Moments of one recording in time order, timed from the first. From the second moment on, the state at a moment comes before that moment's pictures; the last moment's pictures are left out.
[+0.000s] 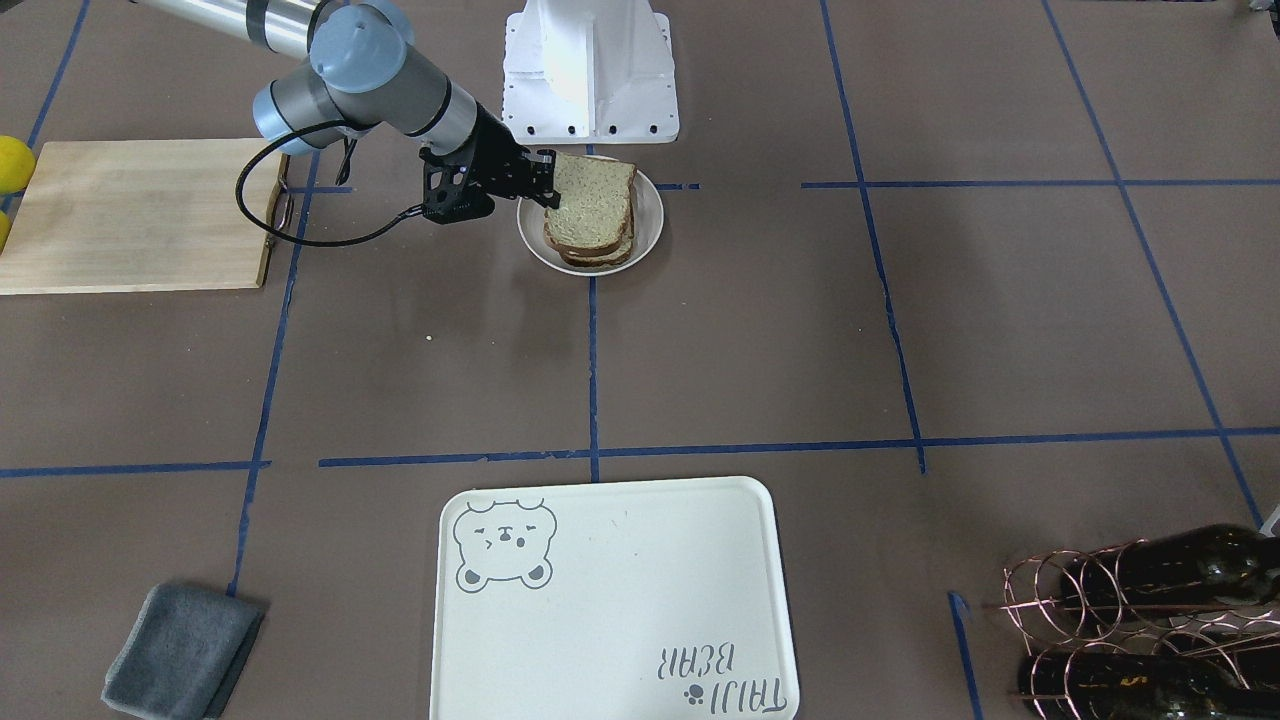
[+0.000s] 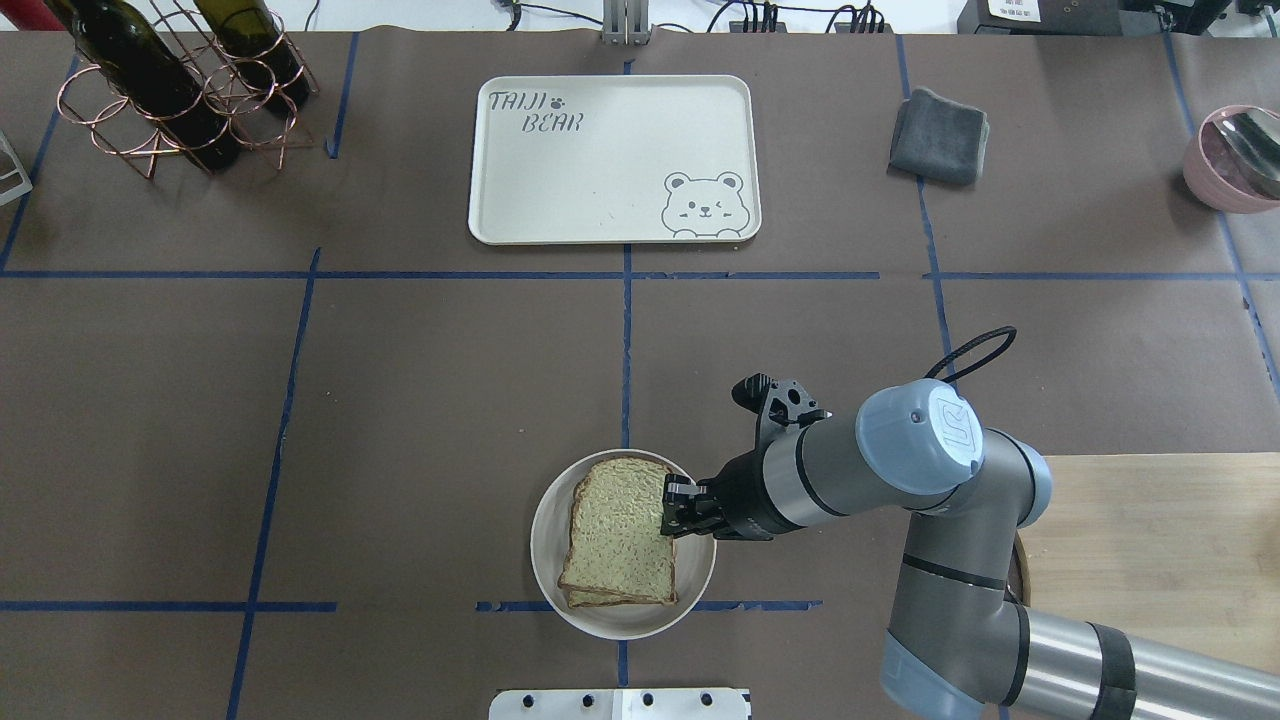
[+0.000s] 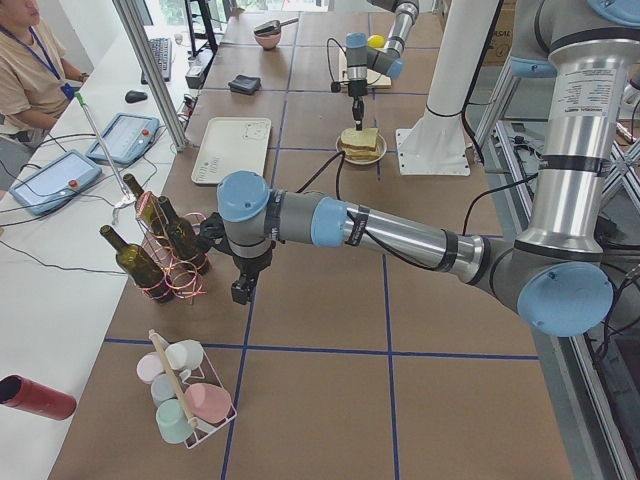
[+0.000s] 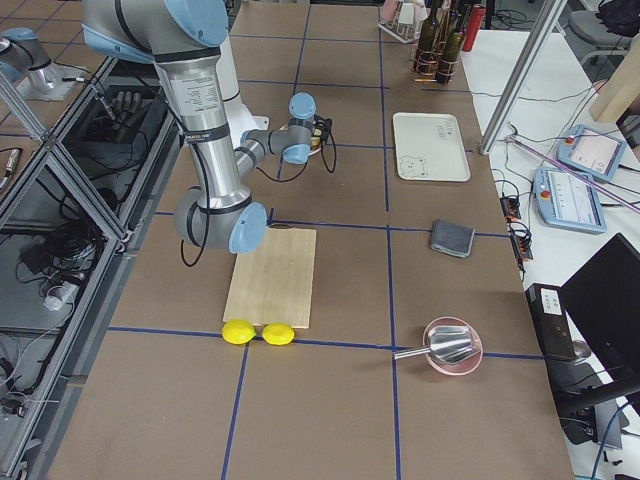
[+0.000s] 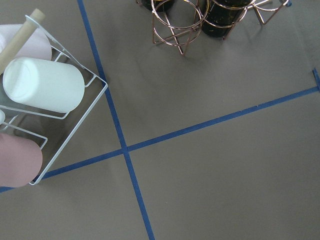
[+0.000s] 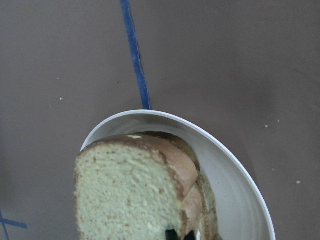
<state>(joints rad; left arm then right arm) -1.59 -1.65 -1.76 -1.44 -2.43 0.23 0.37 -1.20 1.75 -0.81 2.00 1.70</state>
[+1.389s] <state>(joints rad) -1.17 -1.66 -1.96 -1.65 -2.52 -0.38 0.39 -1.27 1.91 -1.00 1.92 1.70</state>
